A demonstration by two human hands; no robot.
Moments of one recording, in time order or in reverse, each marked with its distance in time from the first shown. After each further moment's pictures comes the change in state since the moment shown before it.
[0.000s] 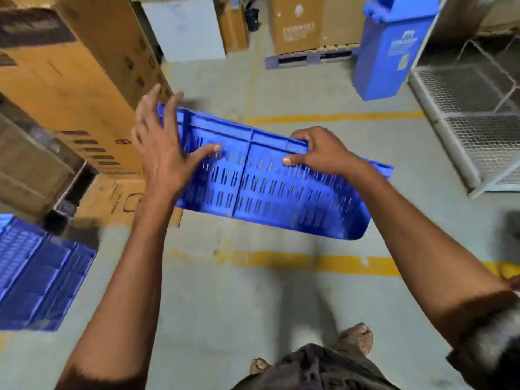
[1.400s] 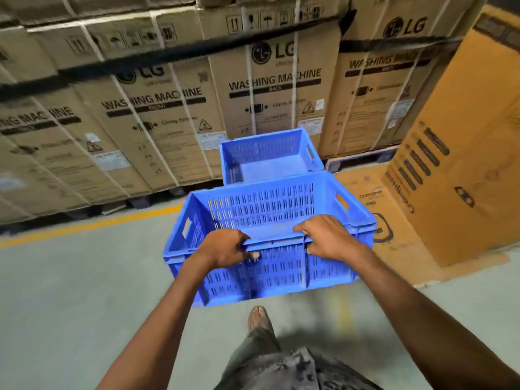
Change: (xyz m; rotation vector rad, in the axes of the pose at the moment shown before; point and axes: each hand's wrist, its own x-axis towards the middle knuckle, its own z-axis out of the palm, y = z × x) left_hand -0.239 -0.698 -0.185 0.173 -0.772 -1.107; right_hand 0.310 -0.632 0.669 -0.483 -0.720 -1.347
